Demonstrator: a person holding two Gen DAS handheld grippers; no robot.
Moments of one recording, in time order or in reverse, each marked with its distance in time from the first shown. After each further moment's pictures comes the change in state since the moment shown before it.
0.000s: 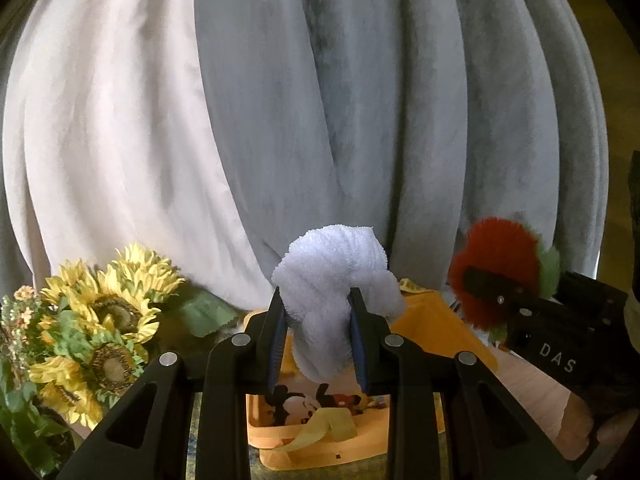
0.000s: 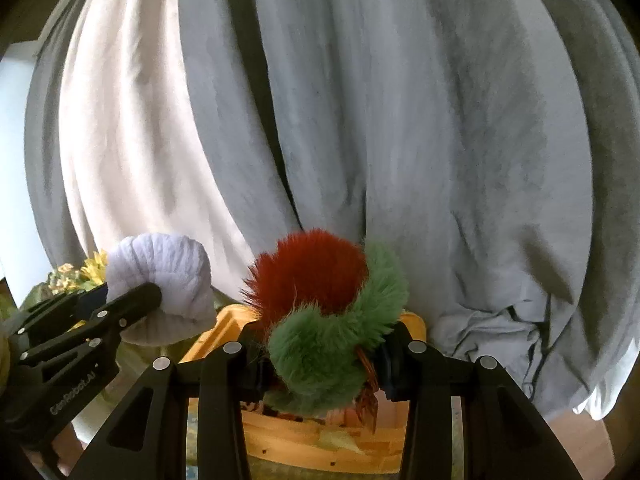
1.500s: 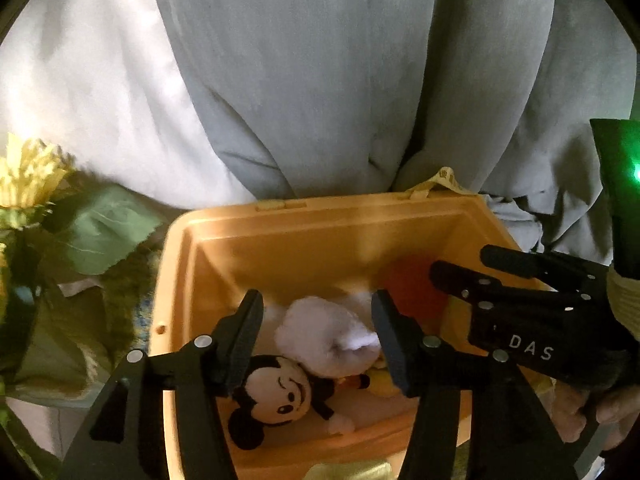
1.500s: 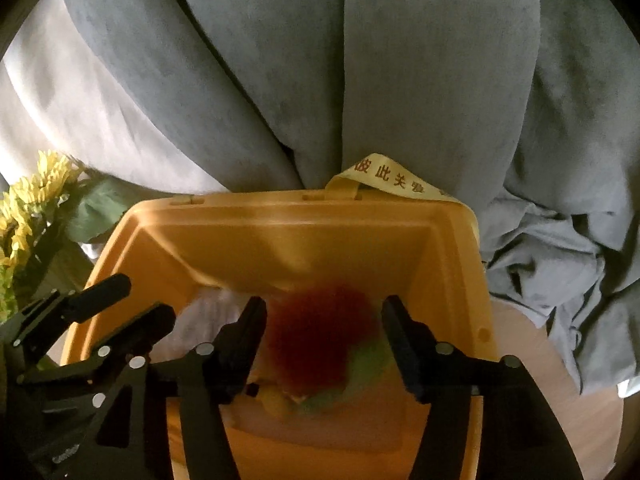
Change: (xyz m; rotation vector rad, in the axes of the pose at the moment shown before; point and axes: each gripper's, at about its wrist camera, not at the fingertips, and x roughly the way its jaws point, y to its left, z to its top) left arm 0.156 0.005 -0.046 -0.036 0.422 -0.092; right arm 0.165 -0.035 -0.042 0.060 0.502 -0.025
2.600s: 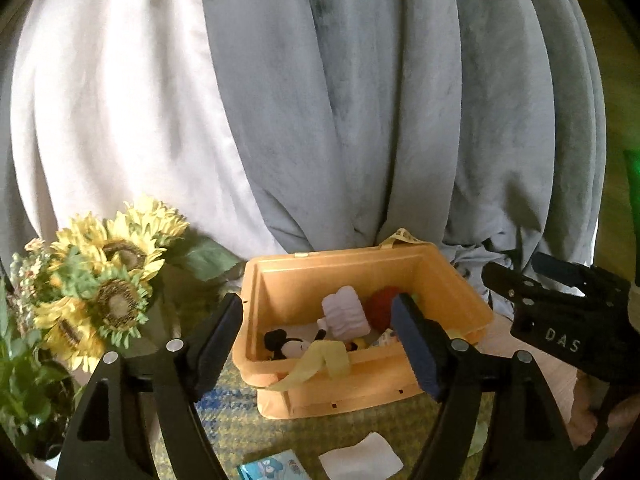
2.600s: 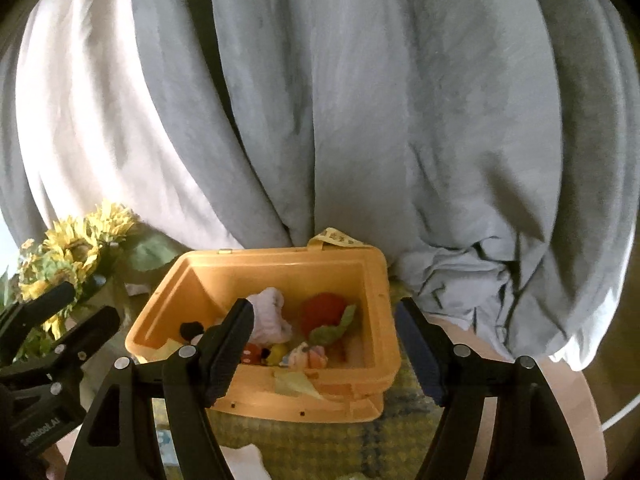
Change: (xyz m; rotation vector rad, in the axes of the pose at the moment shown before) left arm -0.160 -0.033 -0.065 0.014 -0.319 0.121; right arm -0.164 0.009 -0.078 0.018 -0.364 -0.095
